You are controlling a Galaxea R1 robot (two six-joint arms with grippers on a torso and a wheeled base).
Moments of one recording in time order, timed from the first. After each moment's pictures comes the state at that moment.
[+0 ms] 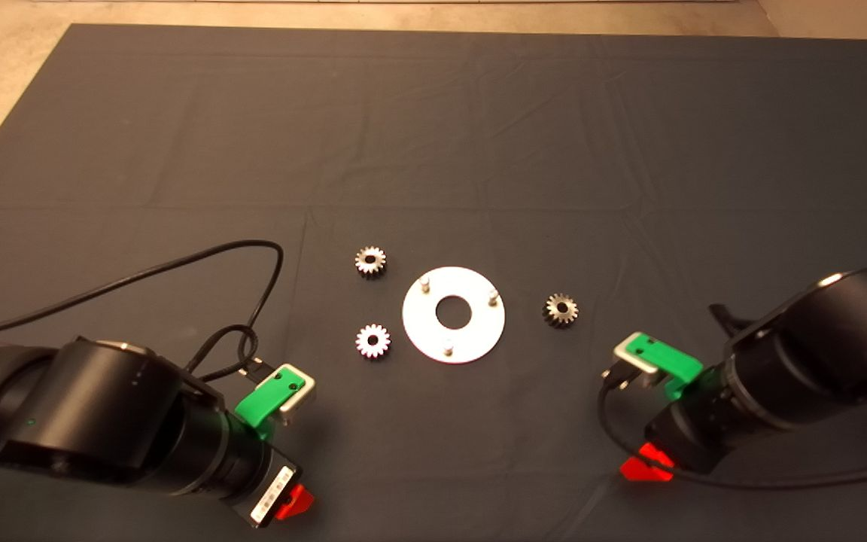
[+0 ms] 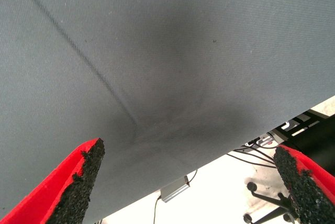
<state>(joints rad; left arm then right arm) -0.12 2.22 -0.46 0.53 1.53 -1.21 0.23 2.25 -0.54 -0.29 -1.54 1.17</state>
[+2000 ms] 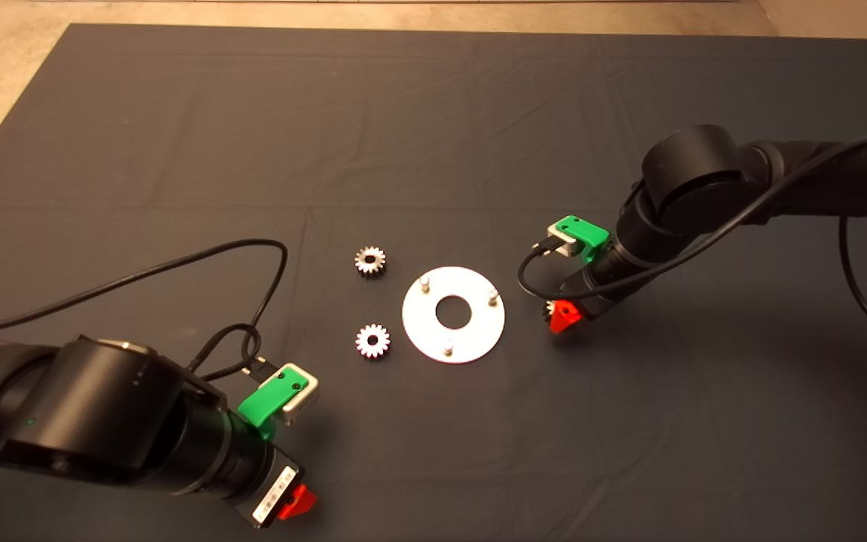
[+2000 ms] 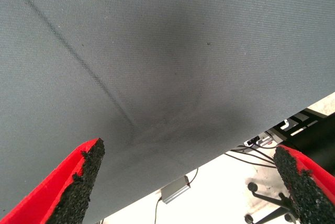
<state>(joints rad) -0.13 2.23 -0.46 0.52 1.53 -1.21 0.33 2.53 -1.03 -0.28 -1.53 0.98</state>
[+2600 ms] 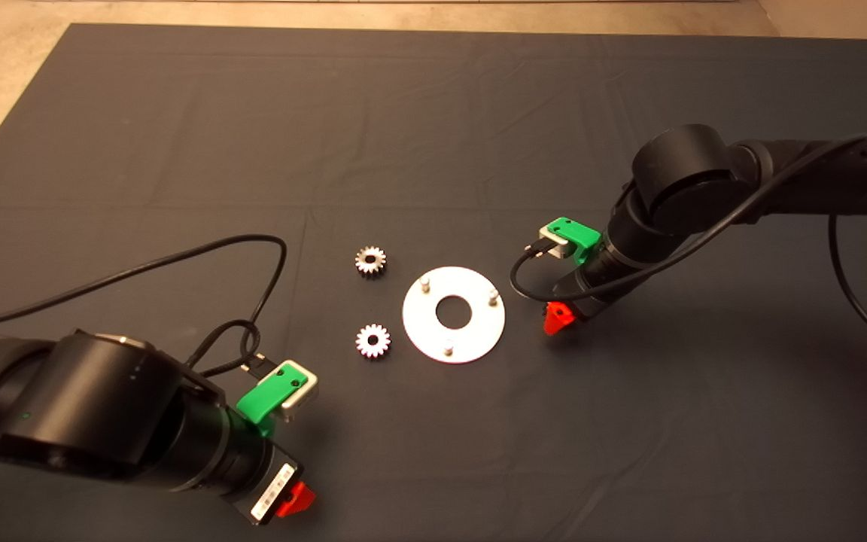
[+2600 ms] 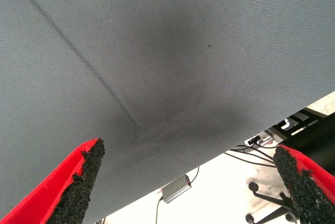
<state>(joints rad) -0.15 2.23 -0.45 0.50 1.53 -1.21 0.33 2.54 -1.04 -0.27 -1.53 0.98</state>
